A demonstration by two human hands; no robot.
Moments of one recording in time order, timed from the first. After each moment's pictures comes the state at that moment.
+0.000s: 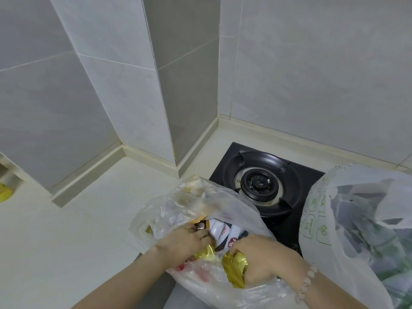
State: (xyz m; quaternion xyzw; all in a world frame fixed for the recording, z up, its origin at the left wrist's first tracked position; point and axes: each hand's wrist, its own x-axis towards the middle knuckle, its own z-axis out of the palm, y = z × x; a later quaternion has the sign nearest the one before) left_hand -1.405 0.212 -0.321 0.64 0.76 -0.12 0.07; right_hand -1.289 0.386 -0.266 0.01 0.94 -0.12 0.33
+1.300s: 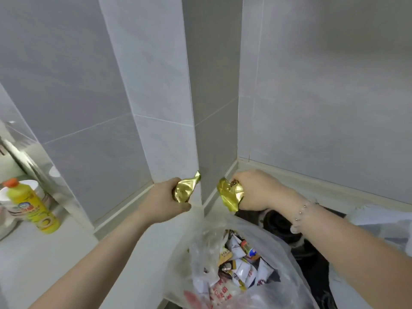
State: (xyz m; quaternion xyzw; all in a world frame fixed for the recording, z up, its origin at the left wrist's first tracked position) left_hand -1.457 0.155 -0.130 0.23 0.93 0.29 0.06; right_hand -1.388 0.371 -0.112 0.01 1.00 -0.07 0.02
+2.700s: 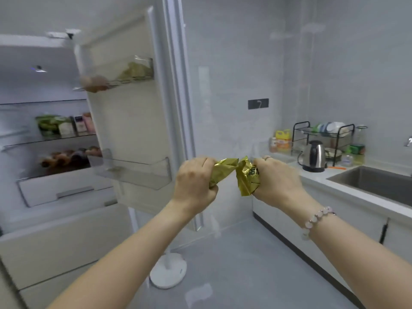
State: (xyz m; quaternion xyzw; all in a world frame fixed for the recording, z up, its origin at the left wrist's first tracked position) left_hand -0.731 0.009 -0.026 -0.49 0.72 -0.32 -0.38; right_hand -0.916 -0.015 -0.015 -0.78 0.55 -0.26 -0.15
